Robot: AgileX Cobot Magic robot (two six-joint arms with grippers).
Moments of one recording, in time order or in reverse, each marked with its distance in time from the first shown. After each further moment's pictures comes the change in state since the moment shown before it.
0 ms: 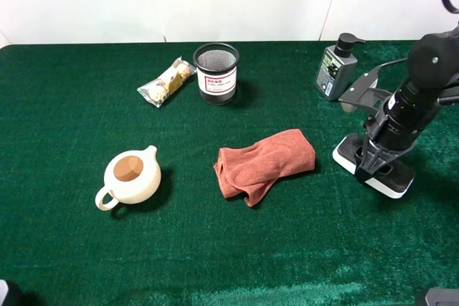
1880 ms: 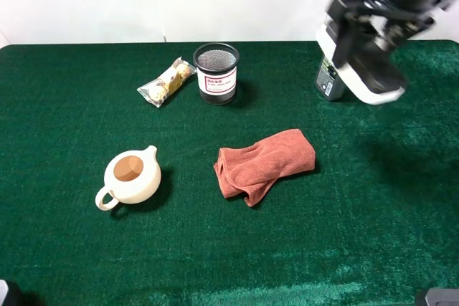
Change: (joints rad) left arm 0.000 0.000 0.000 0.000 0.000 0.000; right arm 0.133 -0.138 -0.652 0.213 0.674 0.458
